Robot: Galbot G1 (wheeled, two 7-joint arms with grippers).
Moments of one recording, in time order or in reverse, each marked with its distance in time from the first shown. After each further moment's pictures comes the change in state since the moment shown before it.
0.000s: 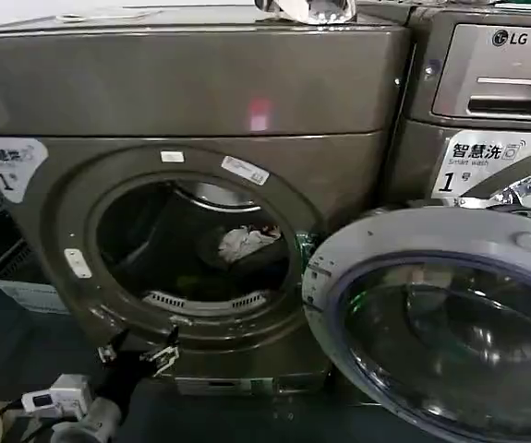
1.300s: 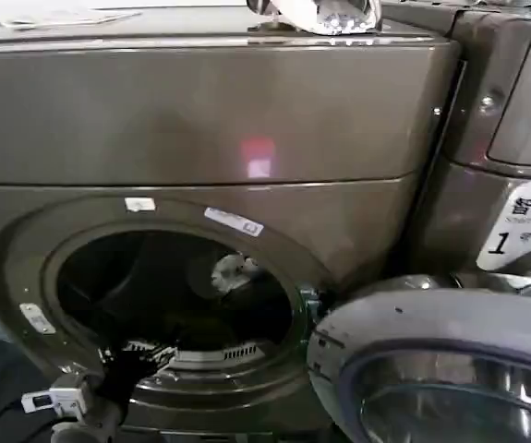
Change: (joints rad) left arm -0.087 -0.005 0.026 0.081 0.057 0.000 0.010; right arm 0.011 0.018 -0.044 0.021 -0.027 0.033 0.003
